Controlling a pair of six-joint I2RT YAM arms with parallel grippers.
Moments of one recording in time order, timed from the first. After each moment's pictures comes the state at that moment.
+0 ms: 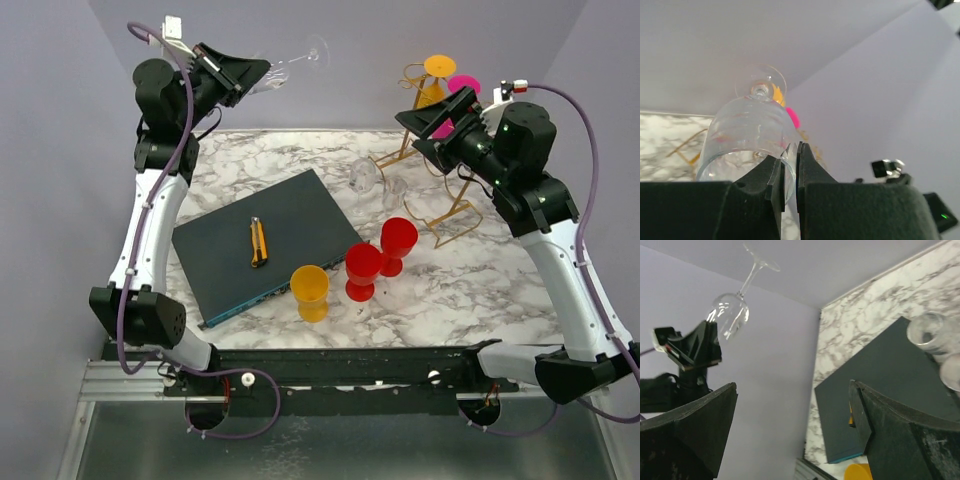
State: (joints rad) left arm -0.09 1.50 1.69 0.10 0.54 -1.12; right arm 0.34 1.26 1.58 -0.43 -0.19 1.04
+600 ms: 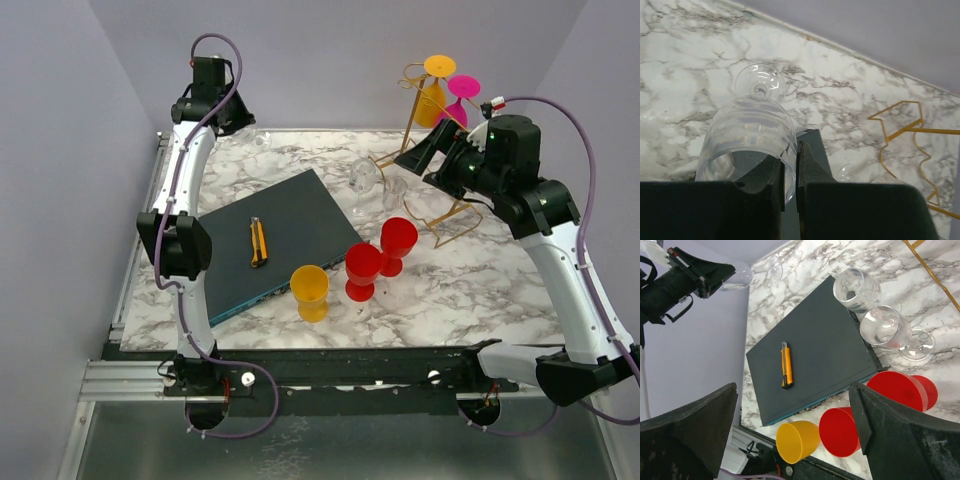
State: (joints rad) left arm -0.09 2.09 2.29 -0.78 0.13 -0.53; right arm 0.34 1.23 1.58 -0.76 -0.17 0.74
